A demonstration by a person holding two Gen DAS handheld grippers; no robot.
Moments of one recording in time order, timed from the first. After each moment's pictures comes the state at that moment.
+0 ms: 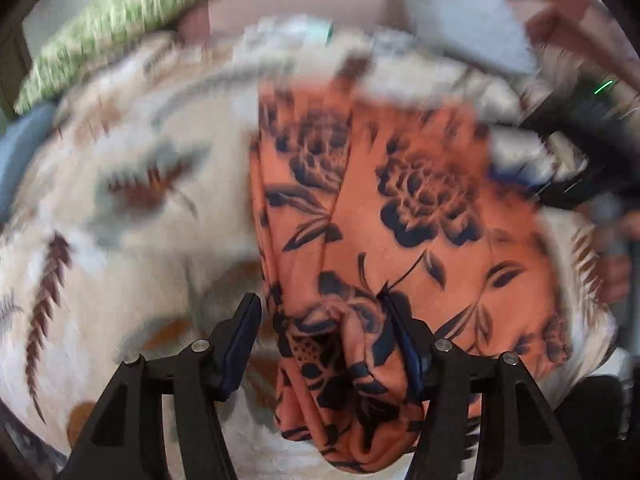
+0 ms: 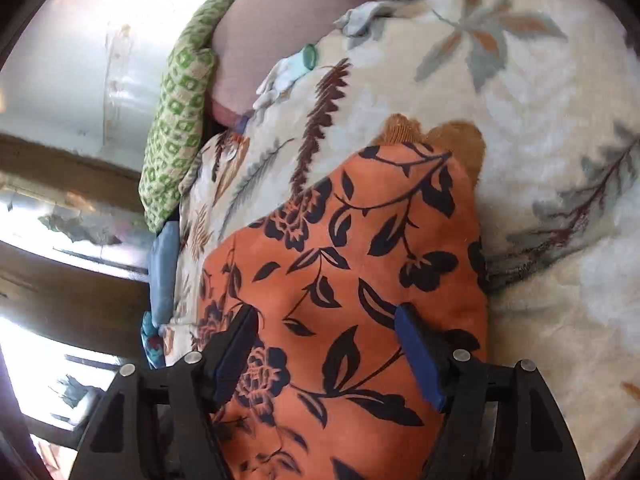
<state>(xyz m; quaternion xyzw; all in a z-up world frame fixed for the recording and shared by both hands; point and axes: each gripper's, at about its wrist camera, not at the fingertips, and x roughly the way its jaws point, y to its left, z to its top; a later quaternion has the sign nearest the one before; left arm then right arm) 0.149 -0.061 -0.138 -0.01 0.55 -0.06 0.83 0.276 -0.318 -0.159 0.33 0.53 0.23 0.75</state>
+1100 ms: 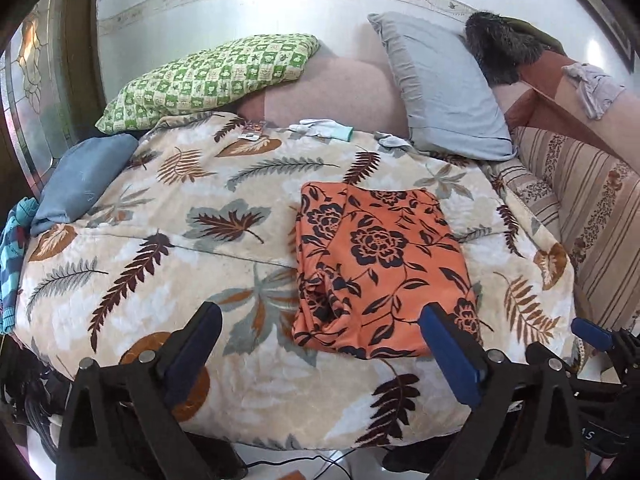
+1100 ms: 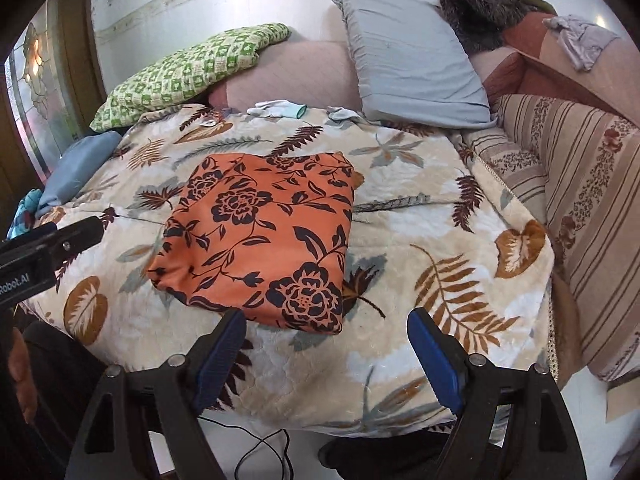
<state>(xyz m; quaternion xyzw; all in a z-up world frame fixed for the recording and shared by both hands) 0.013 -0.060 -0.005 -0.05 0.40 0.00 0.91 0.002 -0.279 -0.025 -0.04 0.43 0.04 0.90</state>
